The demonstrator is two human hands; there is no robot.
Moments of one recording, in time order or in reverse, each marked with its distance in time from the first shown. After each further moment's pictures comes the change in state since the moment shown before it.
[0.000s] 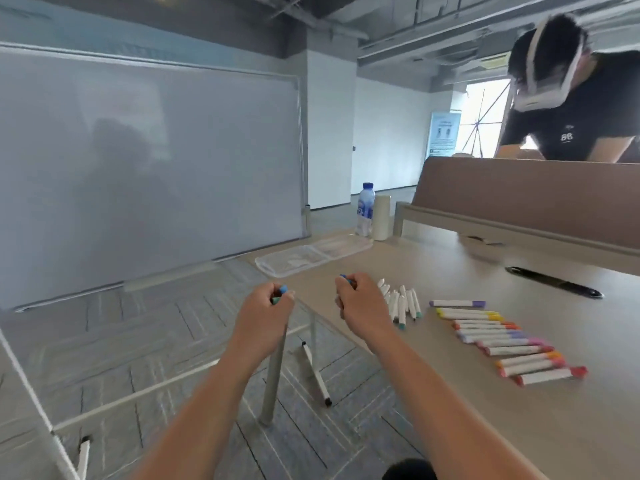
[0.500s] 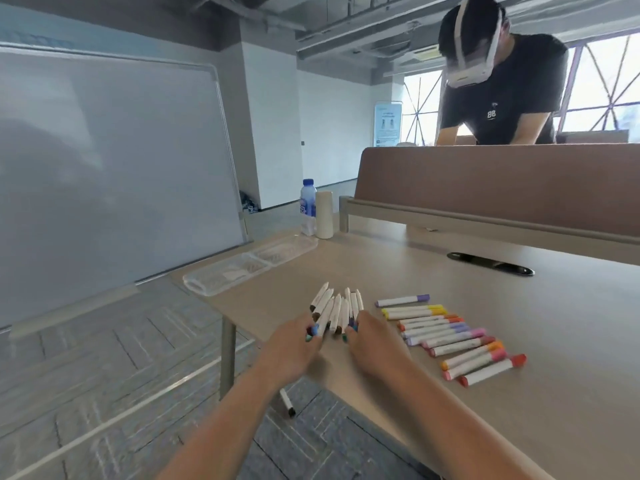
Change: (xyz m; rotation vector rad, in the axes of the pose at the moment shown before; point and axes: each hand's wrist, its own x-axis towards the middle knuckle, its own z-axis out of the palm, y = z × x) left_hand 0.036 -0.001 0.148 0.463 -0.449 0.158; right_hand 0.027 0.093 -0.098 -0.741 -0.024 0.139
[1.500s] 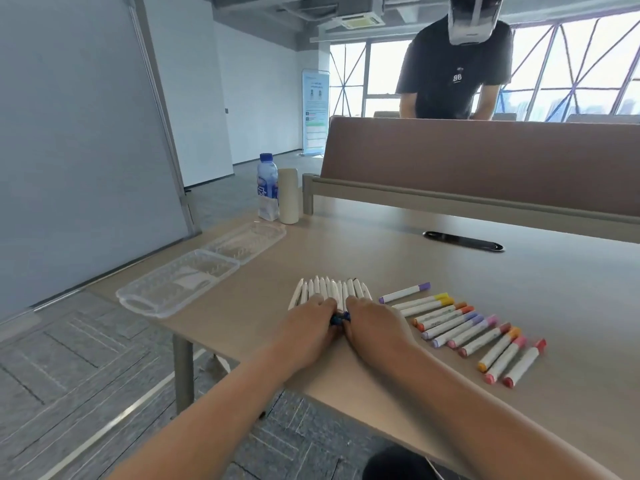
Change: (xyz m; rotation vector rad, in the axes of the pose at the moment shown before) left_hand 0.115 -0.046 0.018 0.254 -0.114 0.525; right_hand 0.076 -0.013 0.047 -0.531 0.201 -0.053
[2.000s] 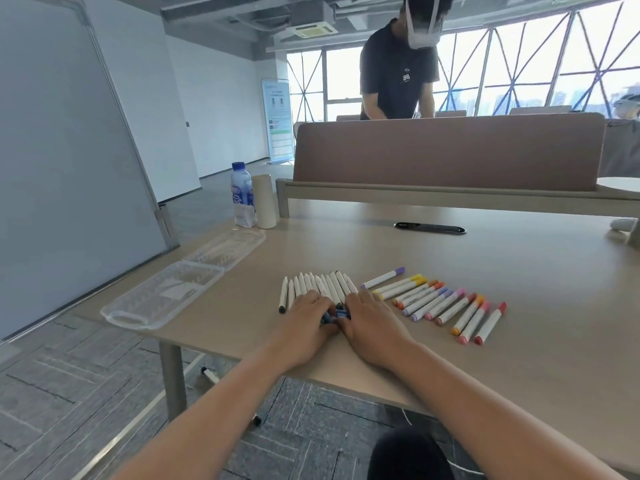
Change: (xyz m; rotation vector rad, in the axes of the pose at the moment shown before) left_hand -0.014 -0.002 0.009 -0.242 0.015 0.150; right_hand -0.045 -0.002 -0.018 0.177 -0.007 0.075
